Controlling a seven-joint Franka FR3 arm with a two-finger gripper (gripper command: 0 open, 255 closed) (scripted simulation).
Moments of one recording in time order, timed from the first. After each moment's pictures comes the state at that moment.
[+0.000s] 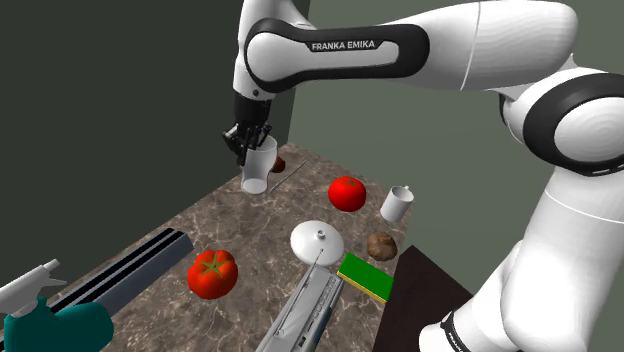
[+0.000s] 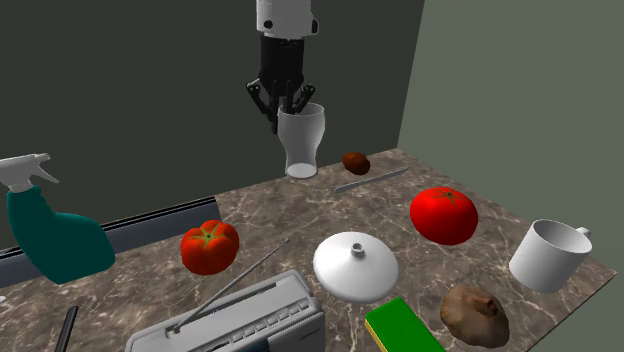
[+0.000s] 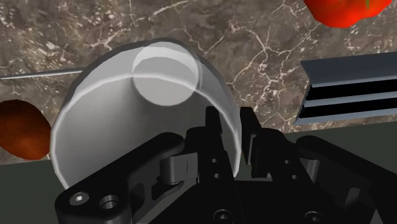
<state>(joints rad) 0.16 0.29 0.27 -1.60 0.01 1.92 0.15</state>
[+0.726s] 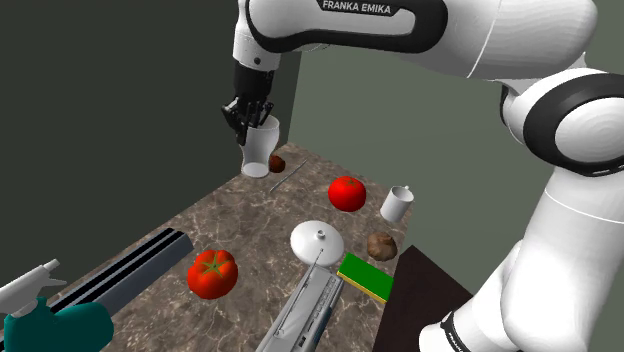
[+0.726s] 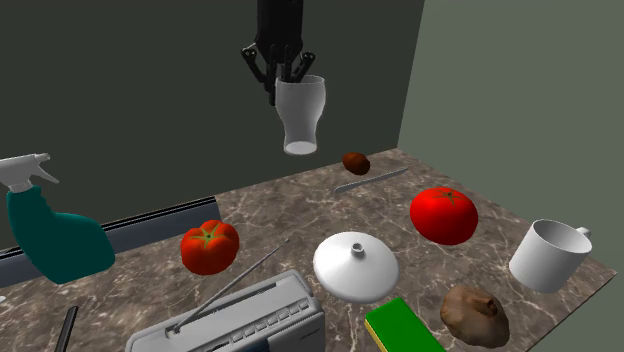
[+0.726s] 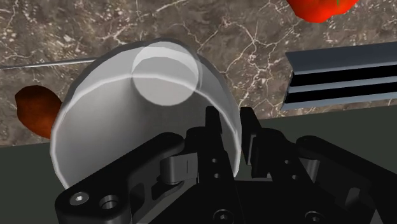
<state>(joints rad) 0.17 0.29 0.27 -1.45 0.01 1.77 0.16</state>
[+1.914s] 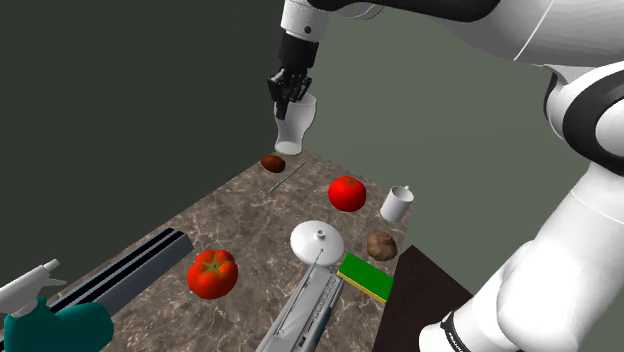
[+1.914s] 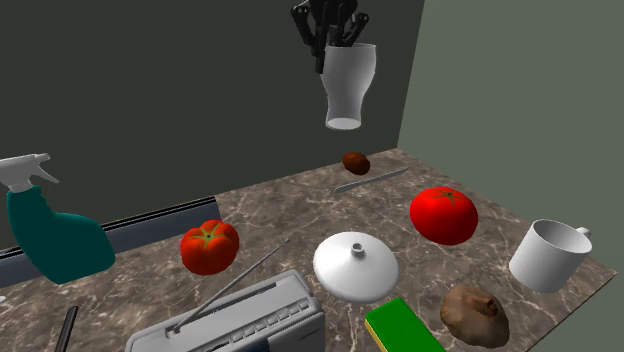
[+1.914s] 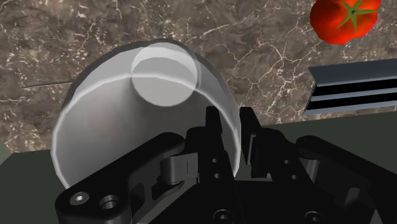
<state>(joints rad) 0.06 0.14 0.22 -1.49 0.06 1.65 0.02</state>
